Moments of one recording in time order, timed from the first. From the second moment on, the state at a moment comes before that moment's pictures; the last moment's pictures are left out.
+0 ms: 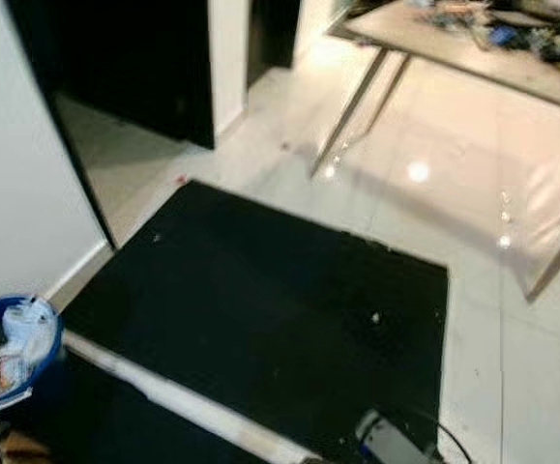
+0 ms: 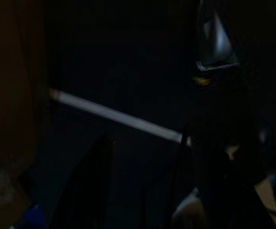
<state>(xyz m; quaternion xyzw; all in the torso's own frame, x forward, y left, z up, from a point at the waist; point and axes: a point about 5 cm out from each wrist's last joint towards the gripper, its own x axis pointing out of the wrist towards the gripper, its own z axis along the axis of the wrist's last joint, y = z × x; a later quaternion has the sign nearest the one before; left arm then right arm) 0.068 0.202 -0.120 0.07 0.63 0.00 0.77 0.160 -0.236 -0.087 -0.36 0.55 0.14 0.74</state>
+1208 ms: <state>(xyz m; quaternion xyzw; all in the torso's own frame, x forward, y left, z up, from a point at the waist) 0.077 0.198 -0.119 0.07 0.62 -0.02 0.78 0.152 -0.241 -0.089 -0.36 0.57 0.14 0.73</state>
